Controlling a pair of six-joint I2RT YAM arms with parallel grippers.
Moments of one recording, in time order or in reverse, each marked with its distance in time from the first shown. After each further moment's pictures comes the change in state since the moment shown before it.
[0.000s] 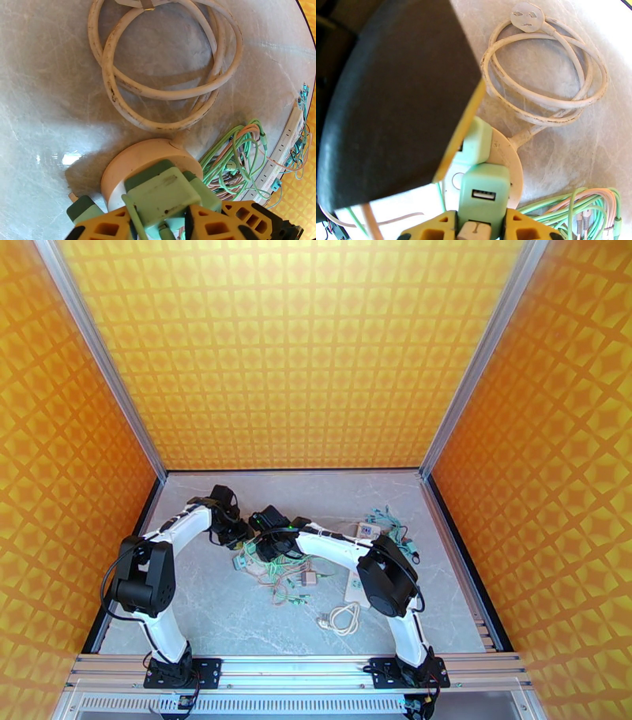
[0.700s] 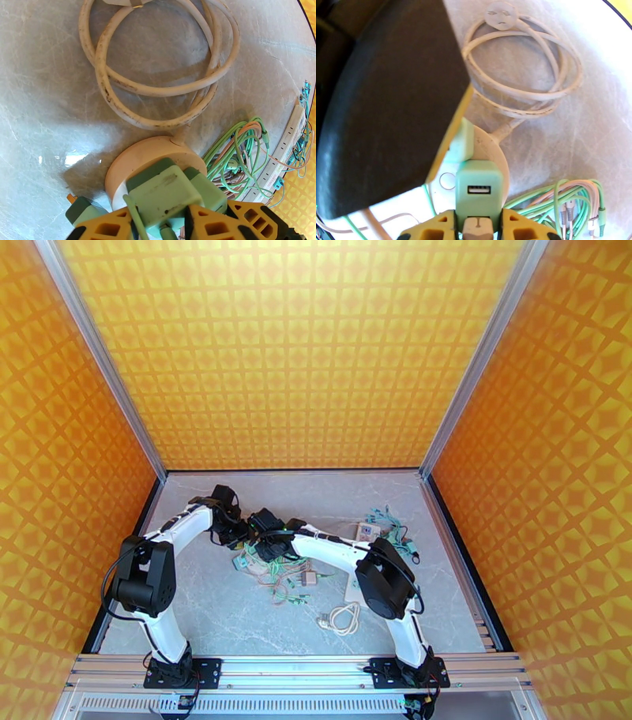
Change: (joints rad) left arm -0.012 0.011 0.005 -0.001 -0.001 -0.007; right arm 0.056 0.008 0.043 -0.066 0.161 0.003
